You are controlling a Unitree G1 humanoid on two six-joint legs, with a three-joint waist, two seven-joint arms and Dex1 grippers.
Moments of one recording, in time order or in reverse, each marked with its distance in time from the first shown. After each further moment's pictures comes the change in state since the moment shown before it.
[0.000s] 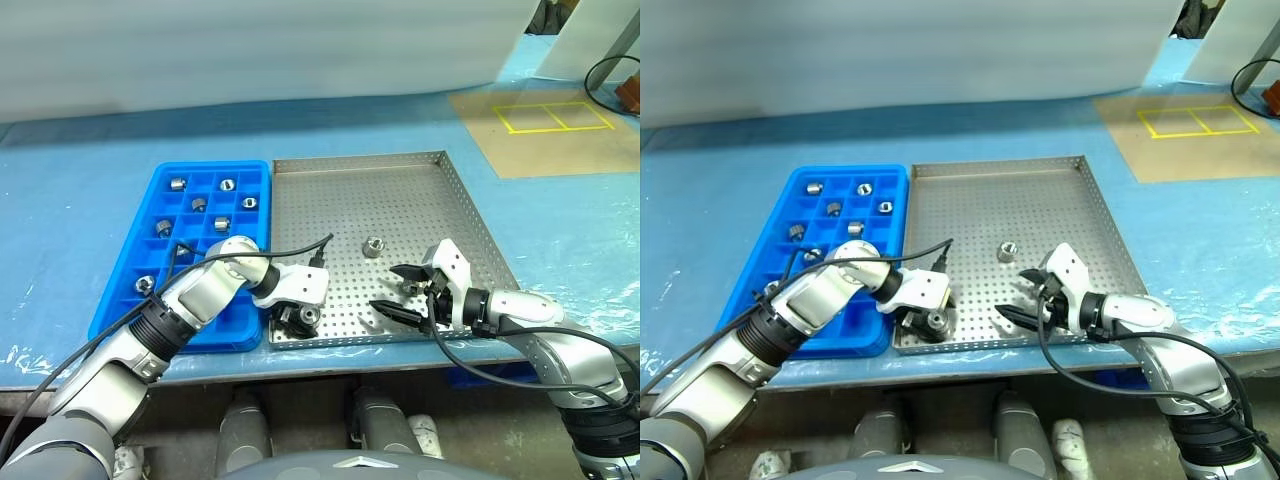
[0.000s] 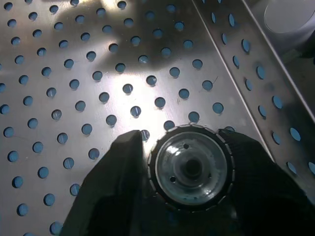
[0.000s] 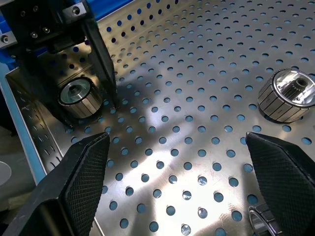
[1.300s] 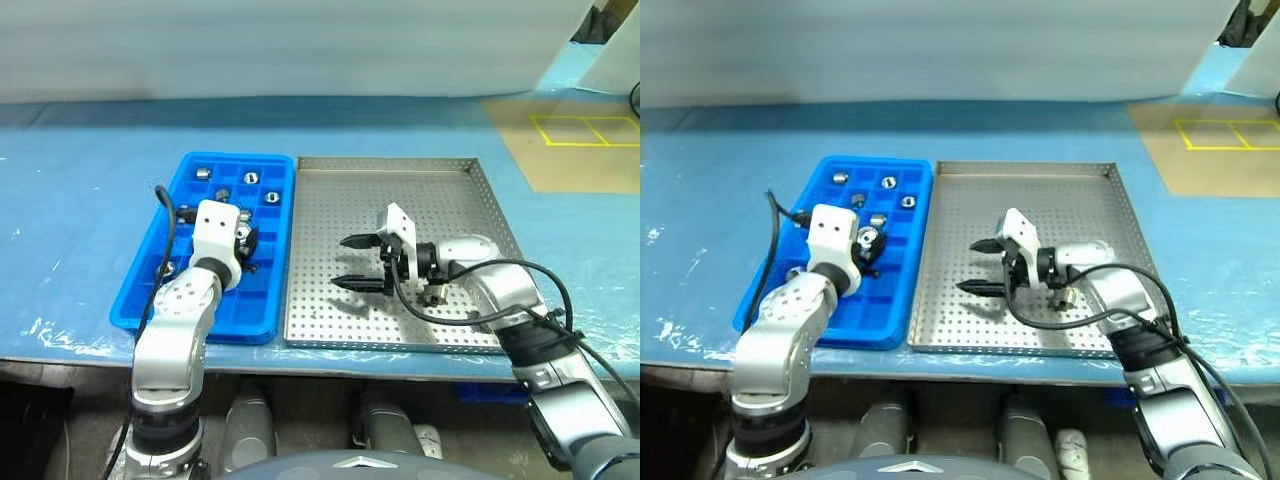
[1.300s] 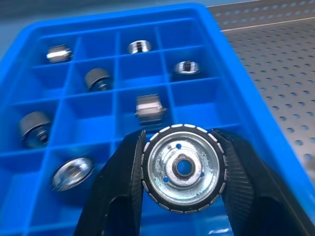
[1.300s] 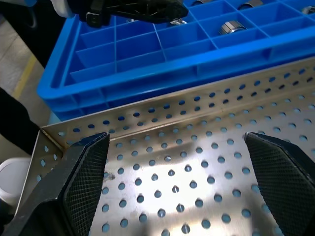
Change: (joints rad) left arm 0.463 -0.471 0.660 -0.728 -0.009 0.800 1.104; right arm -0.478 0.137 0.237 0.470 -0.095 -0.232 0.319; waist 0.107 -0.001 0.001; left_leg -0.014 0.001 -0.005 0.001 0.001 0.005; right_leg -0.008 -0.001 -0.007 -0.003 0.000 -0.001
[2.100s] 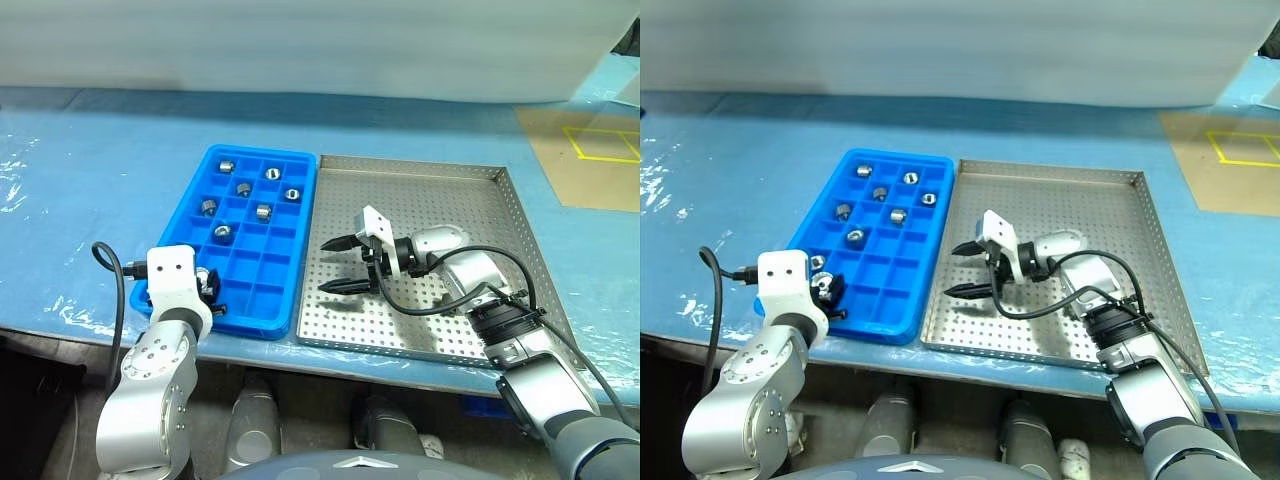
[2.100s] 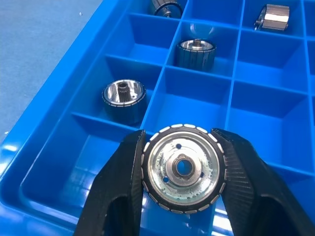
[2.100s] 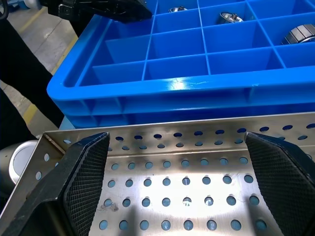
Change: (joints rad) left arm 0.205 -0.110 0.062 -0.260 -0.014 0.241 0.166; right arm -0.061 0.081 0.049 0.163 -0.096 -0.112 0.113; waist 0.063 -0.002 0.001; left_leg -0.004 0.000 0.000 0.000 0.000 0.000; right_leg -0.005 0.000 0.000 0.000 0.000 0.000
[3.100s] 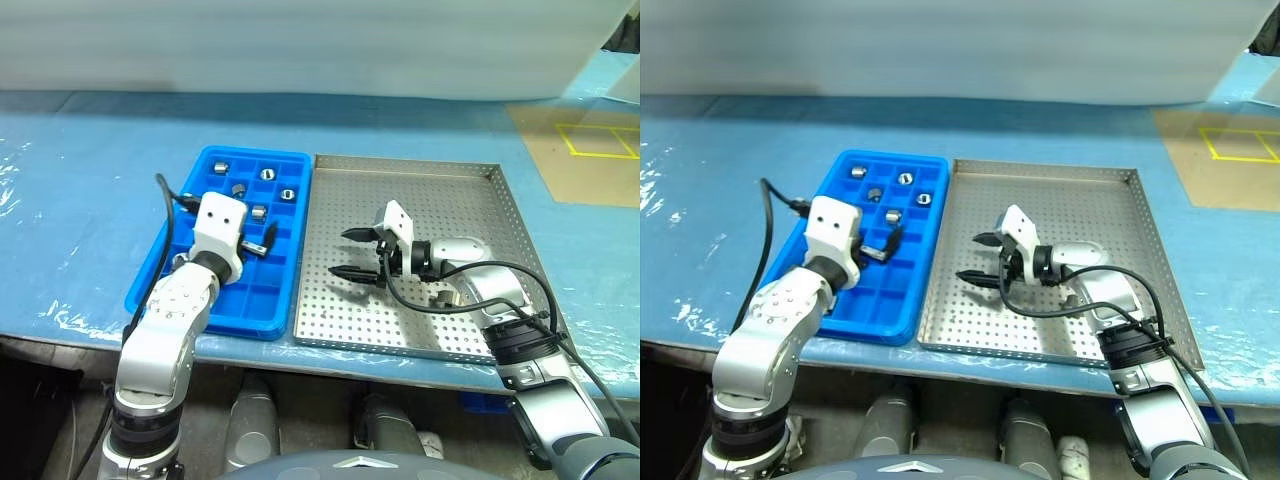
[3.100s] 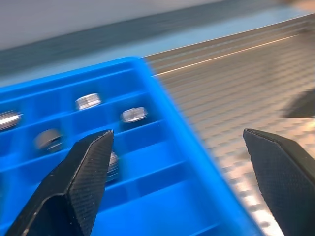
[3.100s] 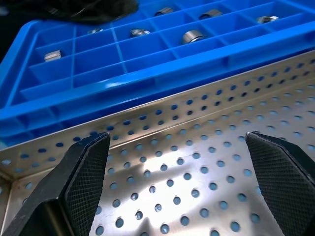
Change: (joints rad) left arm -0.281 0.260 -0.173 0.380 -0.196 -0.497 -0.311; right arm 0.147 0.001 -0.171 -0.195 0.037 0.113 -0.279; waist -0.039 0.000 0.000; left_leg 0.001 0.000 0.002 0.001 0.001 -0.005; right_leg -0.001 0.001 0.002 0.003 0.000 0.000
